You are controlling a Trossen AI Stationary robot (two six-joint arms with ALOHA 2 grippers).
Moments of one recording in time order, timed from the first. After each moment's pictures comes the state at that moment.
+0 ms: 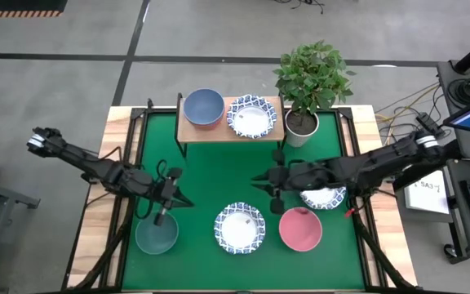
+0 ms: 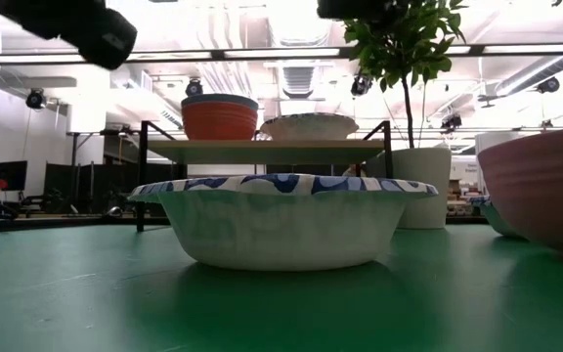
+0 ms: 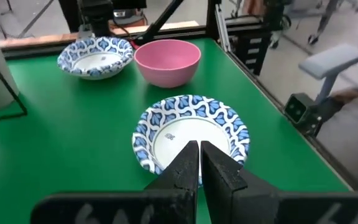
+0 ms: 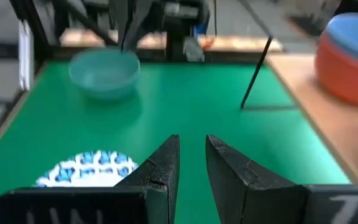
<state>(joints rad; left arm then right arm) -0.39 0.80 0.50 -0.06 -0.12 -0.06 0.23 1.35 1.04 -0.11 0.28 0.06</state>
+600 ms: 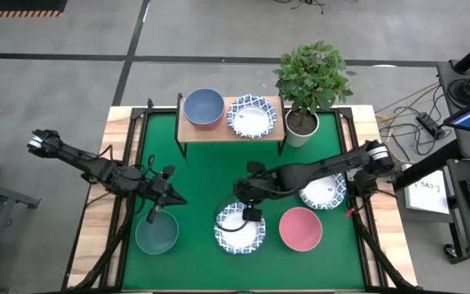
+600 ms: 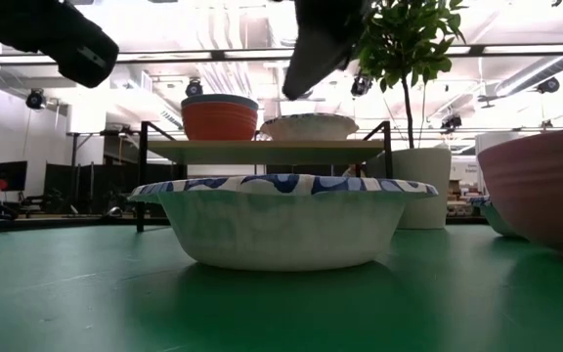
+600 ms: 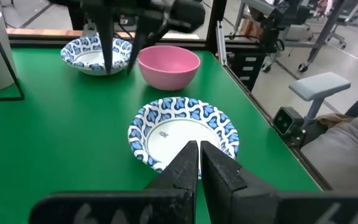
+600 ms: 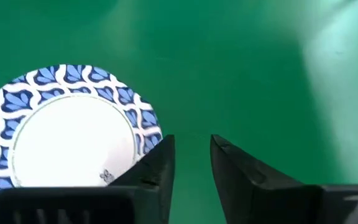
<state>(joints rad) -0.39 0.63 0.39 -0.06 -0.12 -0.17 0.21 1.85 1.61 -0.78 0.24 0.20</state>
